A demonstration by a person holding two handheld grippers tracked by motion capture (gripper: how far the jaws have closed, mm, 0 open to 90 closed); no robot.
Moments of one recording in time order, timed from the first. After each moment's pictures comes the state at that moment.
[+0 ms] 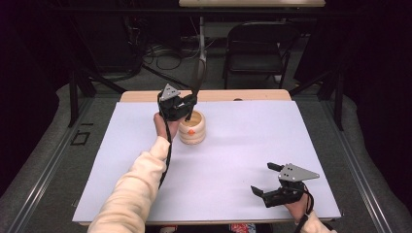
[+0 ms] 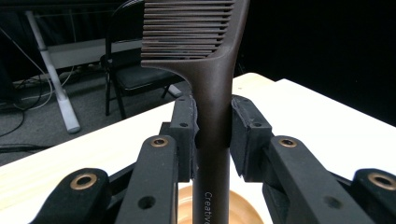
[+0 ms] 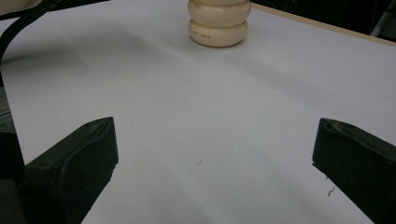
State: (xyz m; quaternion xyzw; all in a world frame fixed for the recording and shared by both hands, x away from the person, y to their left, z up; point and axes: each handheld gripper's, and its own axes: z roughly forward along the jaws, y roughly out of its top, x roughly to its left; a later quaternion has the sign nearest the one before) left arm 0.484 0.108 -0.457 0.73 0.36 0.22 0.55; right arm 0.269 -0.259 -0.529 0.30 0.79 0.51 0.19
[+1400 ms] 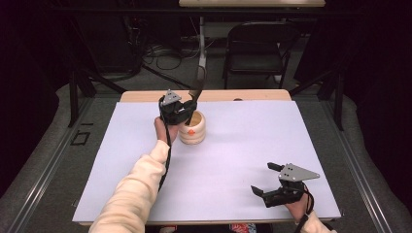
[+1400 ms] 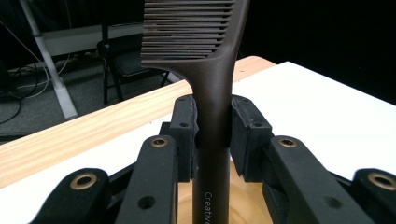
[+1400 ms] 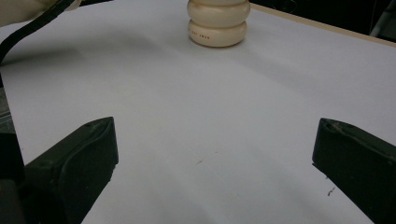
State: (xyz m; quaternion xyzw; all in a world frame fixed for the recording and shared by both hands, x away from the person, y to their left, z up) left arm 0.486 0.109 -0.478 0.74 0.36 0.21 0.53; right arm 0.269 -0.259 -0.529 0.30 0.78 0.51 0.19
